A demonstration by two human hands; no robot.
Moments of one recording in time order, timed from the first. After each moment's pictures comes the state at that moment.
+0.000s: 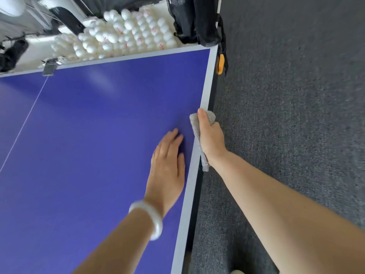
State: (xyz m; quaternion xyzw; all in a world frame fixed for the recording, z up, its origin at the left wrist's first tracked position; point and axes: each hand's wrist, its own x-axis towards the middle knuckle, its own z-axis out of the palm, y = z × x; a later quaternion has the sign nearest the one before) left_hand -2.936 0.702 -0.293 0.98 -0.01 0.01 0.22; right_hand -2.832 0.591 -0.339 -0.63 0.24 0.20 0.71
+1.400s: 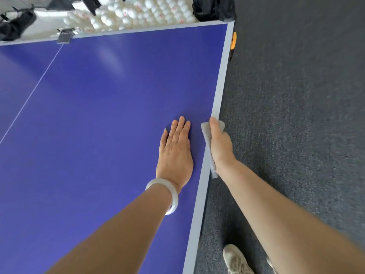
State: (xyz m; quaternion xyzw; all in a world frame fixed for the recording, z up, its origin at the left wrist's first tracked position) left_hand -3.046 0.732 -0.303 0.99 0.00 0.01 0.11; right_hand -2.998 0.615 -0.330 -0.62 0.28 0.19 0.71
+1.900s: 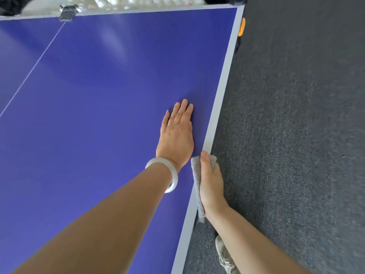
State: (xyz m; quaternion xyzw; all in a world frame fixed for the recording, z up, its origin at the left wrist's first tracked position) left_hand -3.043 0.736 -0.306 0.99 0.00 0.03 0.12; right_hand -3.123 0.633 -0.341 -0.61 0.25 0.19 0.73
